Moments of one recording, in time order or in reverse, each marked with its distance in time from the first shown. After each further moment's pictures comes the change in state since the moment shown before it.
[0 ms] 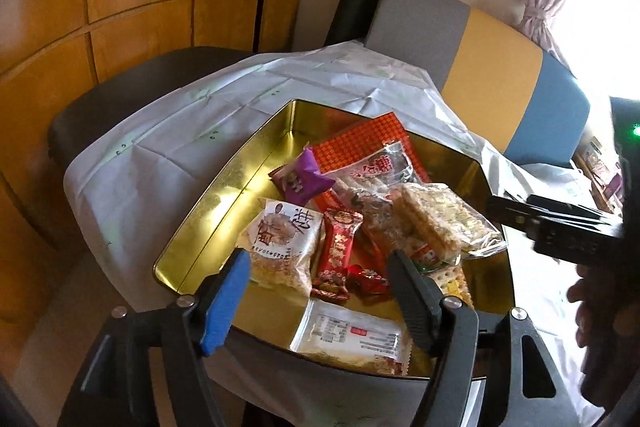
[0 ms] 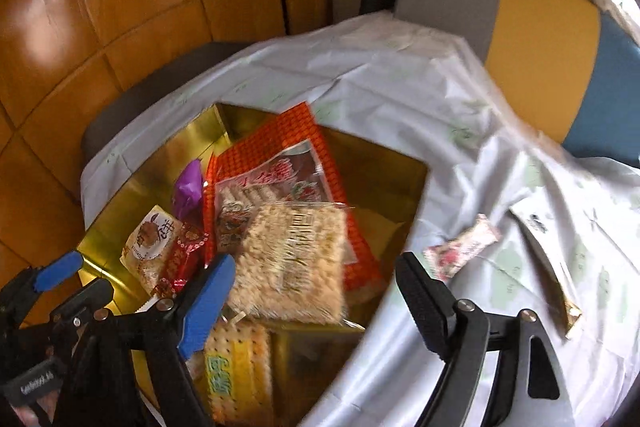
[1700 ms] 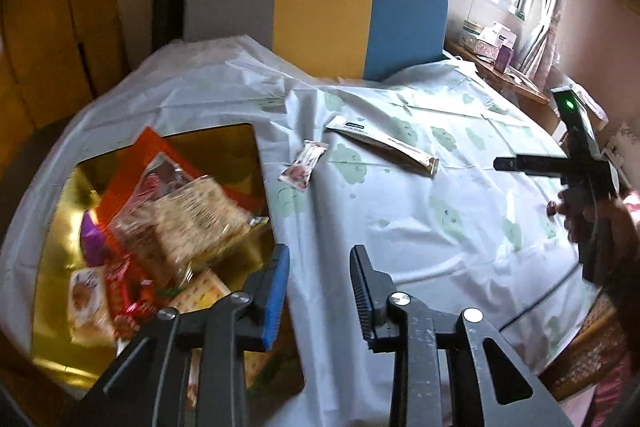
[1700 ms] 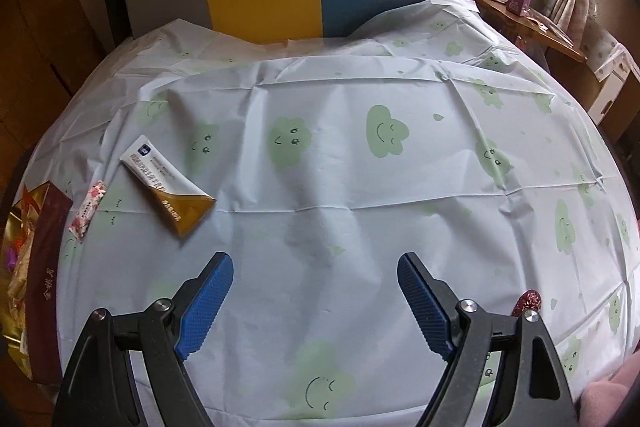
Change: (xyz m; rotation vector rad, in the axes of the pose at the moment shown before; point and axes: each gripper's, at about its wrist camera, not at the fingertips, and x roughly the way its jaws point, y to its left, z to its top) left arm 0.002 -0.183 -0.003 0.458 0.143 -0.323; right arm -0.106 -0.300 -0.133 0.577 0.063 -0.377
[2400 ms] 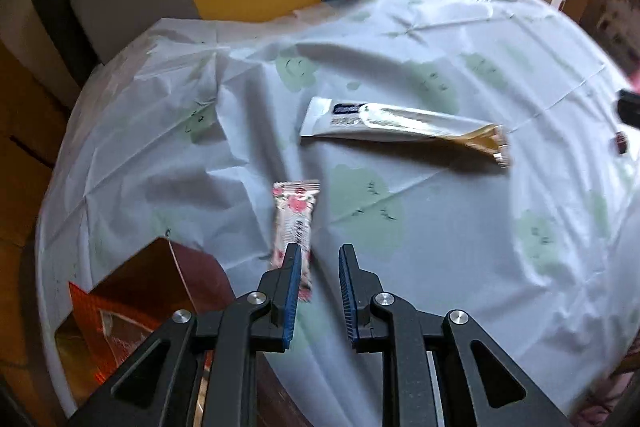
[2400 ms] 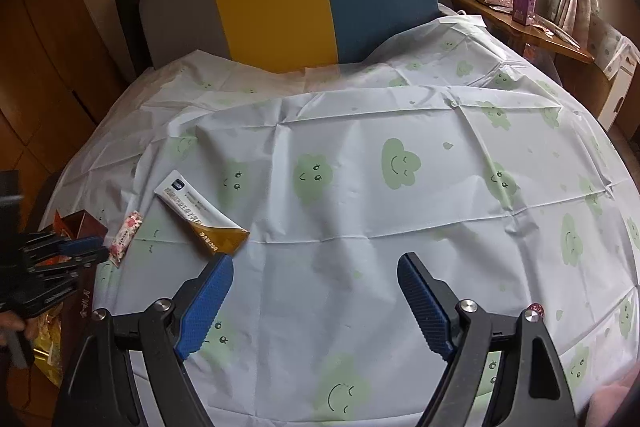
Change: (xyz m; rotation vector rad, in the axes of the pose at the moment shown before) left arm 0.162 -0.031 0.099 0.389 0.295 0.093; right arm -0.026 -0.002 0.013 0.030 -0.082 0.094
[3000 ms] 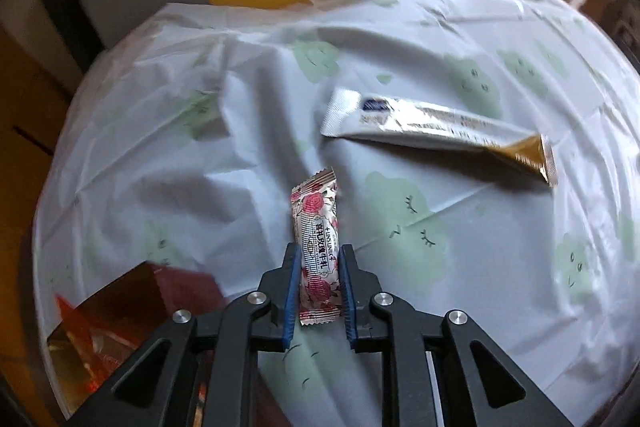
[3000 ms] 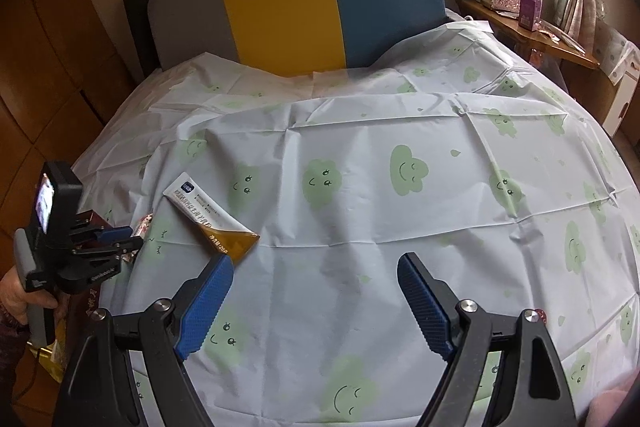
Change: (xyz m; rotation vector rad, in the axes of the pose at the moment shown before) left arm 0.023 0.010 0.009 -0.061 0.007 0.023; right arm -0.003 0.003 0.001 -0.010 -0.012 0.014
